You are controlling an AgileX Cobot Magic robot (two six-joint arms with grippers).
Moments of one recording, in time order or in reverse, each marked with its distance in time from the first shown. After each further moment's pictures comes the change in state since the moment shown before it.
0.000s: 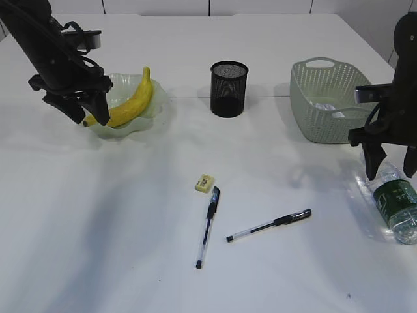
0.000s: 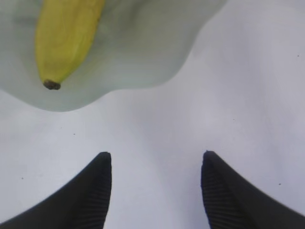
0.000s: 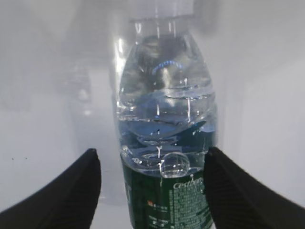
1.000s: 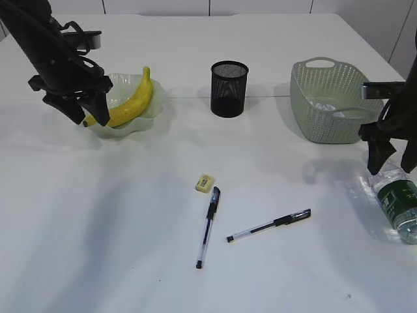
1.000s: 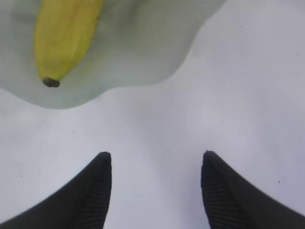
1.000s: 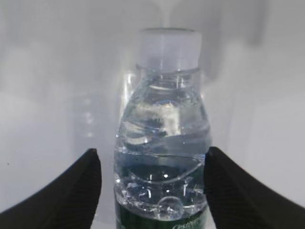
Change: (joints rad) left arm 0.000 0.000 0.000 -0.003 0.005 0.000; right arm -0.092 0.057 -0.081 0.131 -0.007 -0.257
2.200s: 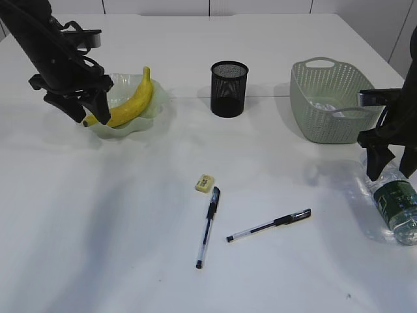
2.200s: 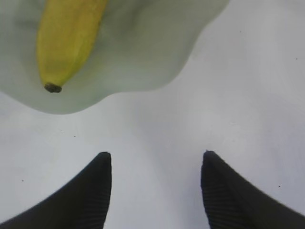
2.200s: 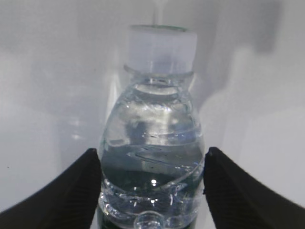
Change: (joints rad) left arm 0.000 0.000 -0.002 -0.002 -0.010 0.000; right arm -0.002 0.031 -0.004 -0.024 0.002 -0.029
